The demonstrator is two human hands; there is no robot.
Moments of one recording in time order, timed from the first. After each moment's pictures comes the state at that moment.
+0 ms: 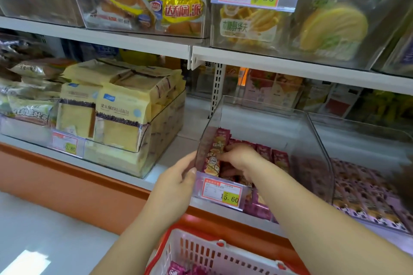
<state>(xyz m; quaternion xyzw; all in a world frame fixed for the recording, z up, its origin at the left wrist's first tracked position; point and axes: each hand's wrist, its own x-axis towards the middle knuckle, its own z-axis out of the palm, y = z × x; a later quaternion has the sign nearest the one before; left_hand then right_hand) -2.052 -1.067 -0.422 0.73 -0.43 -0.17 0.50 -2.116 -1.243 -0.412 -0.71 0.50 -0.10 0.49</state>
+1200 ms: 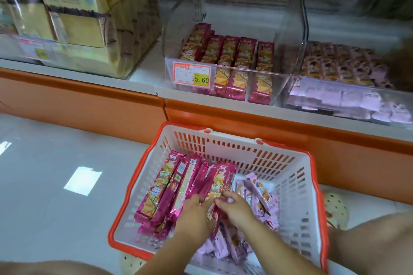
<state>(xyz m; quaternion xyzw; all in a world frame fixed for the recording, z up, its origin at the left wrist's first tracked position) -2.223 -0.960 -0.665 0.82 -0.47 -0.32 0.06 -2.325 -1.055 -0.665 -0.52 0.56 0.00 0.64</state>
